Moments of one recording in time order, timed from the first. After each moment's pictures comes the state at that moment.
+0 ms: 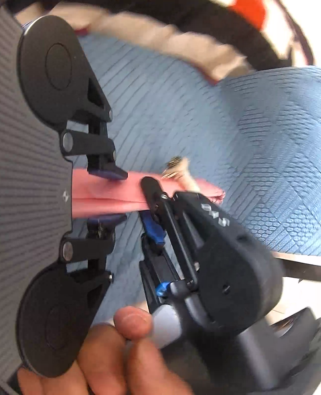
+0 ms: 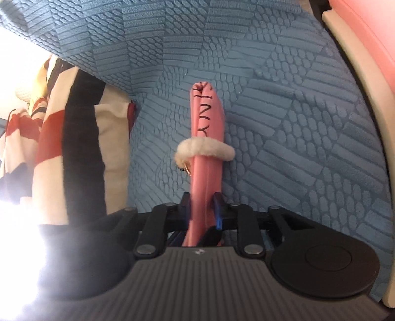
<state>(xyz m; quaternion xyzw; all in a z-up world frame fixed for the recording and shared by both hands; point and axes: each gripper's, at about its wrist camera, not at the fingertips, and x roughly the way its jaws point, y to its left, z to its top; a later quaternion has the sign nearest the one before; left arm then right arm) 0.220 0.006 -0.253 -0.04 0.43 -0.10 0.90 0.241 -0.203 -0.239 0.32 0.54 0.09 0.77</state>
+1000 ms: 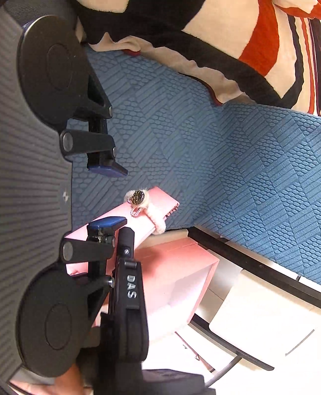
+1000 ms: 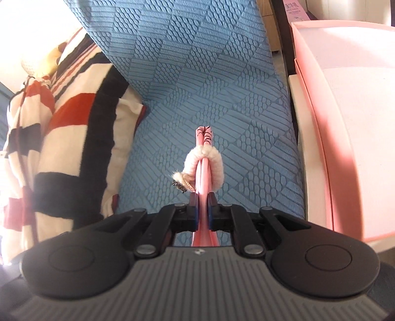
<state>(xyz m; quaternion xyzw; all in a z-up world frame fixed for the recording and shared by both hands) 0.153 0.015 -0.129 -0.15 0.43 -0.07 0.89 0.147 -0.224 -0.132 0.21 0.50 0.07 0.84</state>
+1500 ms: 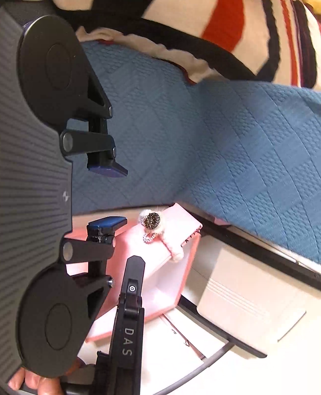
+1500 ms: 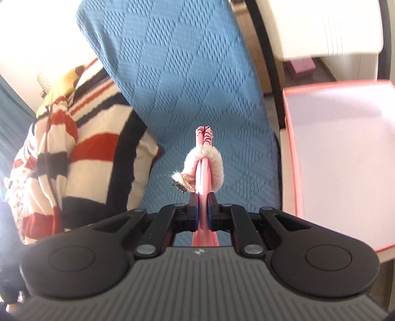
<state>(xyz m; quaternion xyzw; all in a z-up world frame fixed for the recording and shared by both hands) 0.189 -0.025 -0.064 -0.14 0.43 -0.09 0.89 0.132 -0.272 -0.037 0.20 0.43 0.08 0.88</state>
